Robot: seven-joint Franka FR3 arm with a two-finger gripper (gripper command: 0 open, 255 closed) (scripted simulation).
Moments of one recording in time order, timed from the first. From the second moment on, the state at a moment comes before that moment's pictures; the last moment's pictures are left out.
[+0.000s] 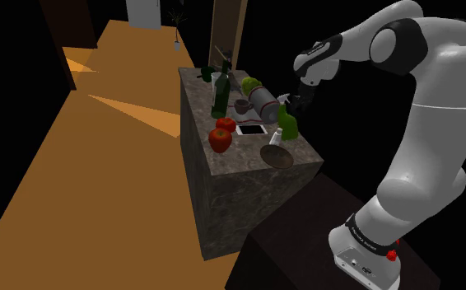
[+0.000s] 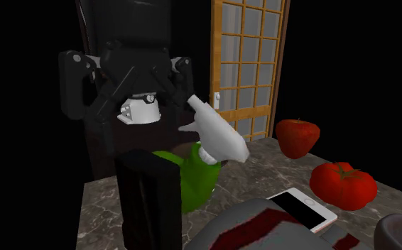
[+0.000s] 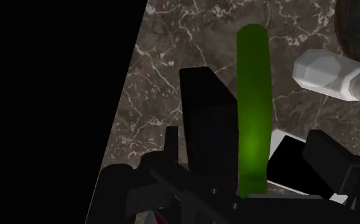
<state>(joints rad) -0.24 0.42 -0.38 -1.85 0.17 2.22 -0.61</state>
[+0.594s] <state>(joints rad) -0.26 0.50 -0.36 -1.84 0.20 2.28 -0.63</state>
